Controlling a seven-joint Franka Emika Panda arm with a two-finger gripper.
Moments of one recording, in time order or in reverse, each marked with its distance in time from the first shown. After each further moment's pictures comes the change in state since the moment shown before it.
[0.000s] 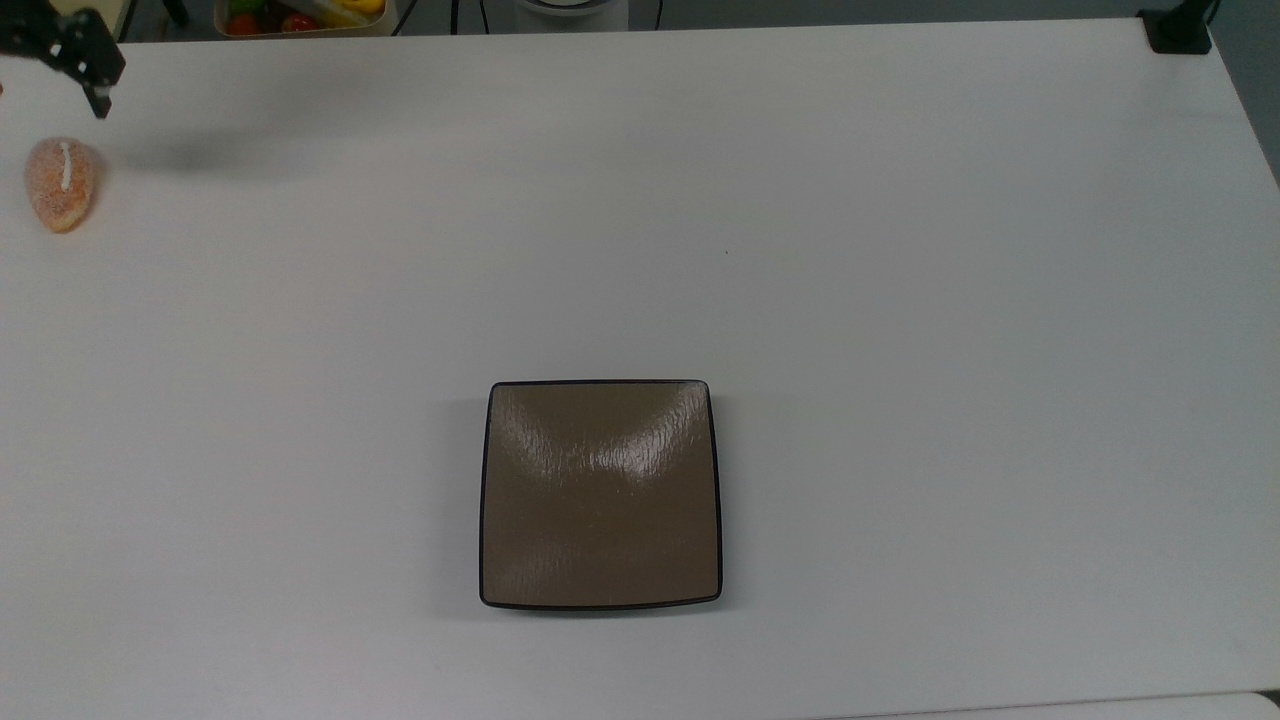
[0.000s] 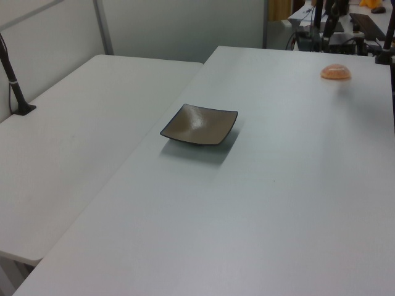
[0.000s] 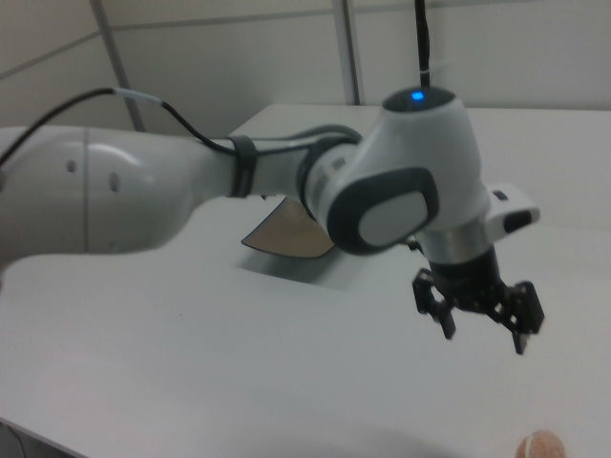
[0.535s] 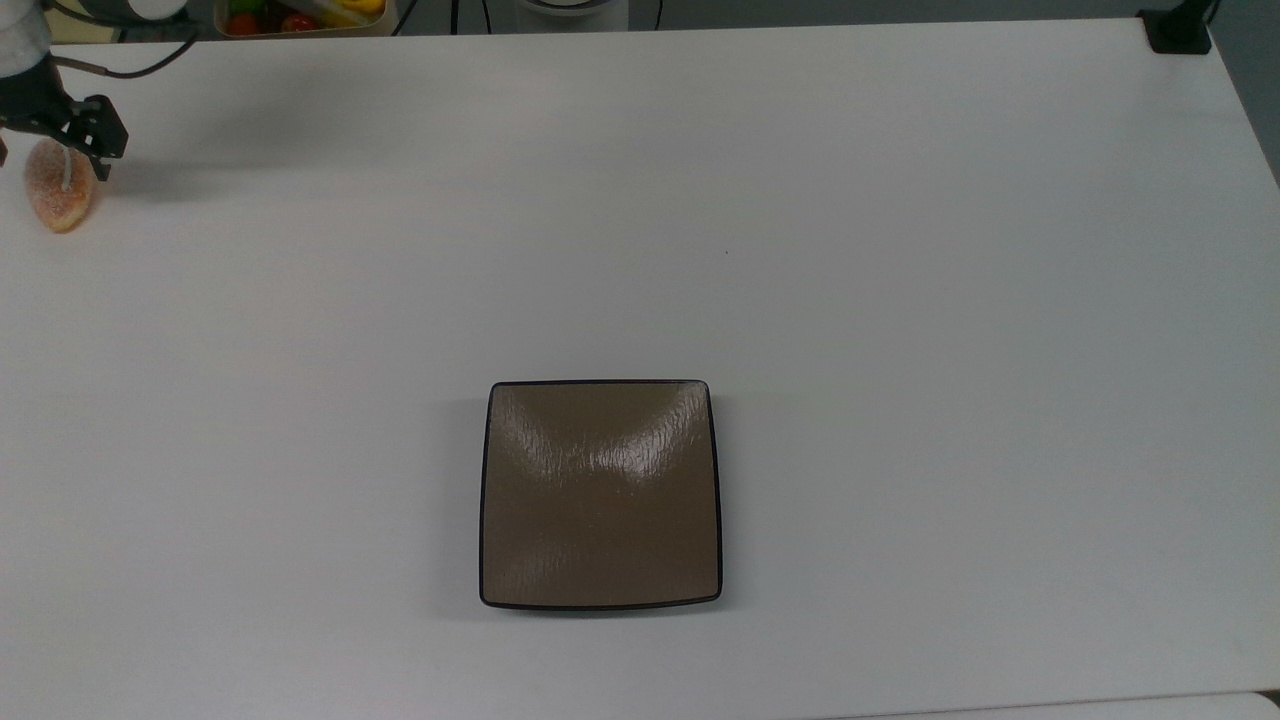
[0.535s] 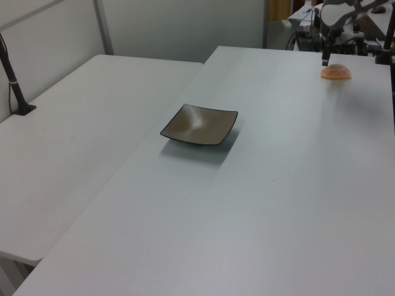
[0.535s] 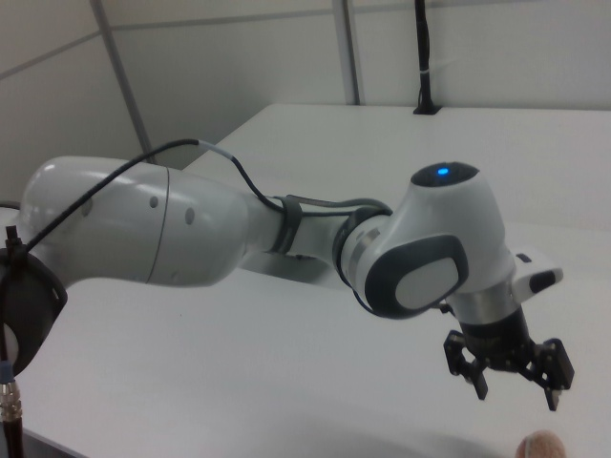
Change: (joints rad) arm -0.029 0.148 -0.001 -0.024 -0.092 0.173 -0.010
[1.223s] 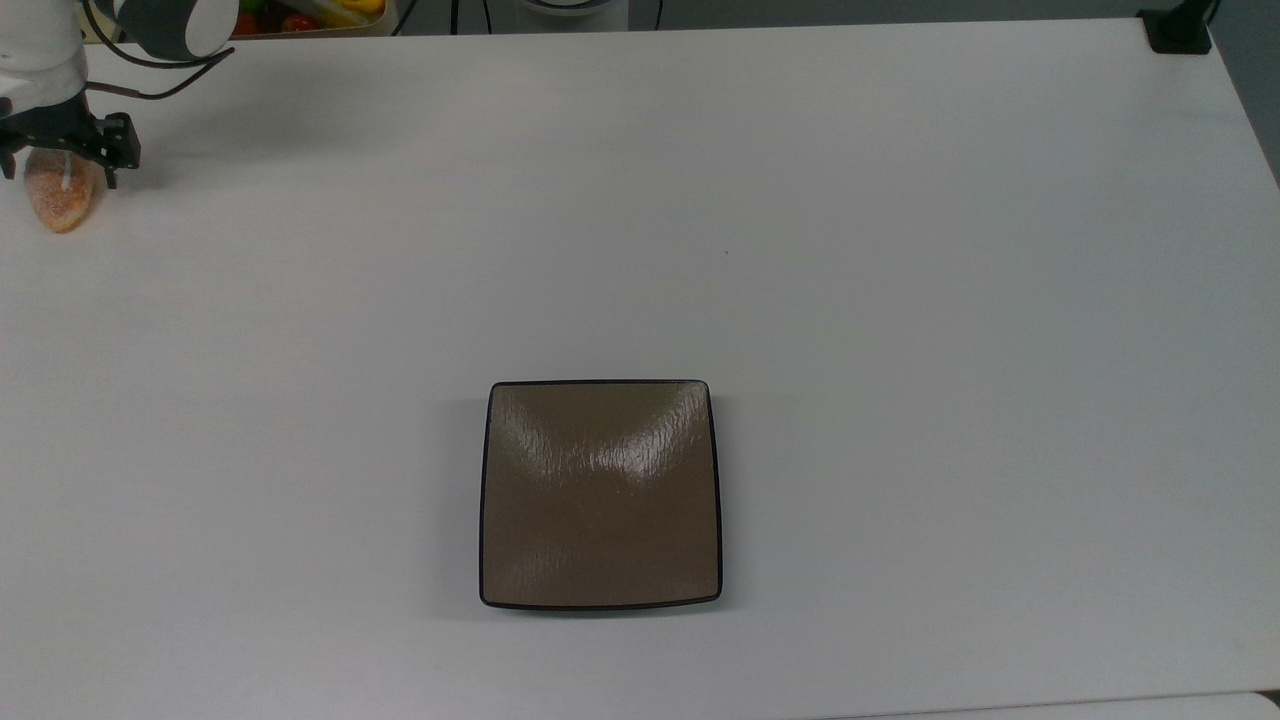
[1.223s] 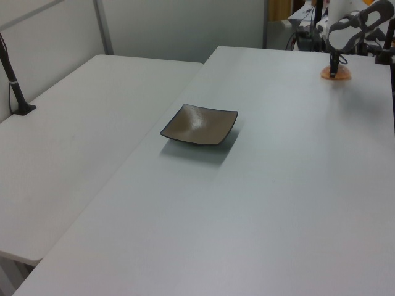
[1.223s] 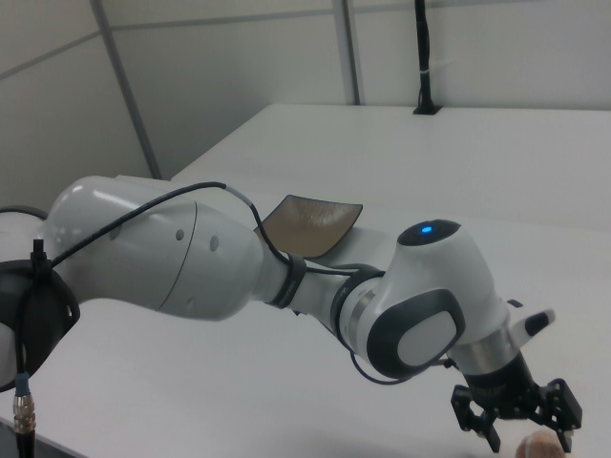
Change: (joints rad) arm -0.029 0.026 0.000 -0.133 -0.171 0.220 -0.023
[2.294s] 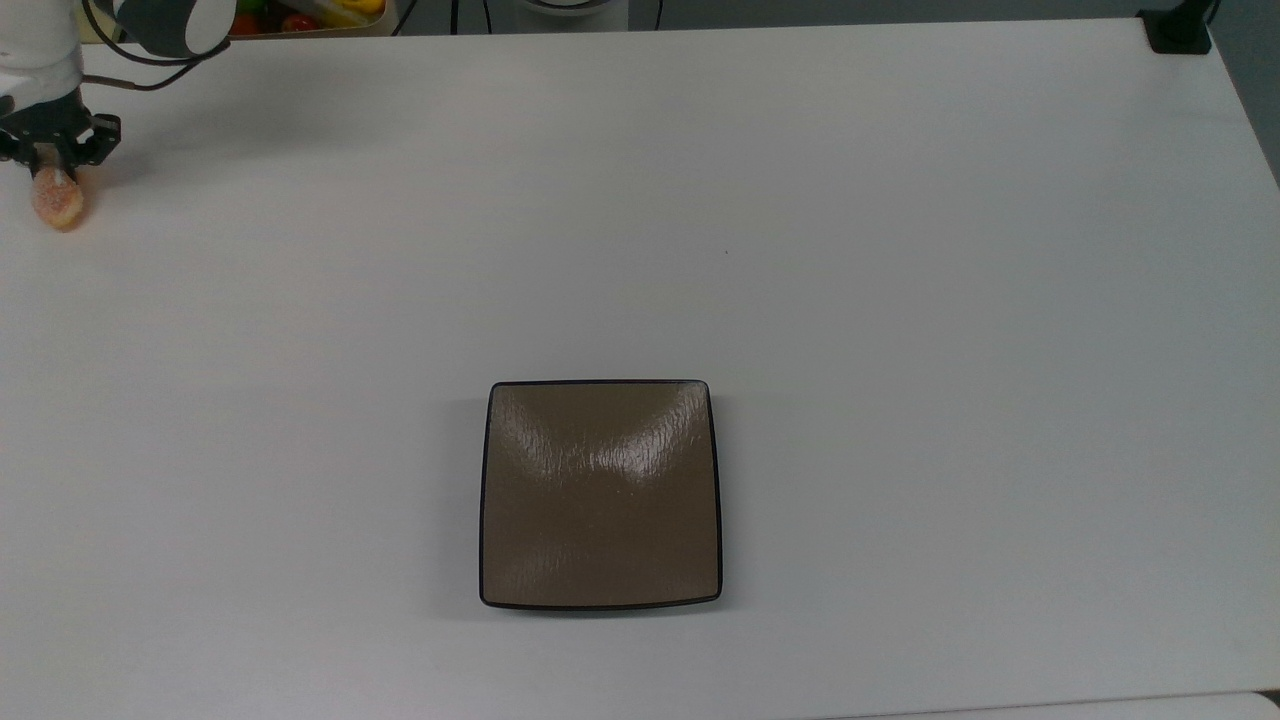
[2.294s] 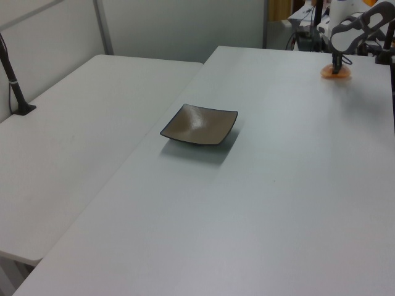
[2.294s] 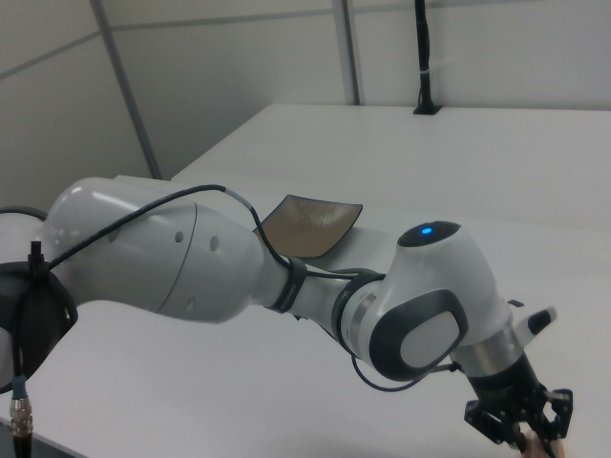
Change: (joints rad) arm -0.012 -0.004 0.000 0.000 -0.043 0.008 -0.059
